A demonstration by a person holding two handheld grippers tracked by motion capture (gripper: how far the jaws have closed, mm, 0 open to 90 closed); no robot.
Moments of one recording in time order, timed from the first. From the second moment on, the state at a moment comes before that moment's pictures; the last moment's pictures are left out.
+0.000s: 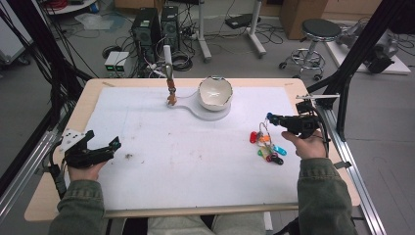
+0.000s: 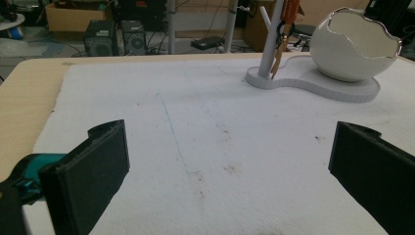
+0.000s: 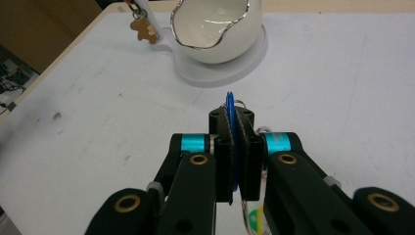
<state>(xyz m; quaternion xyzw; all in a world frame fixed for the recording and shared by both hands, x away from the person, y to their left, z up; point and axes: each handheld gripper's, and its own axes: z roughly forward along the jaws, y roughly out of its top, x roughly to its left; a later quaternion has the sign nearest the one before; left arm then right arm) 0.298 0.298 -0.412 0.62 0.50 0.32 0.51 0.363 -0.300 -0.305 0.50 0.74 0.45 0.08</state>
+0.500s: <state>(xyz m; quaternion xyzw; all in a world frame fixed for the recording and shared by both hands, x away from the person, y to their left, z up) 0.298 0.298 -0.412 0.62 0.50 0.32 0.51 0.368 -0.275 -0.272 0.47 0.74 0.47 0.07</state>
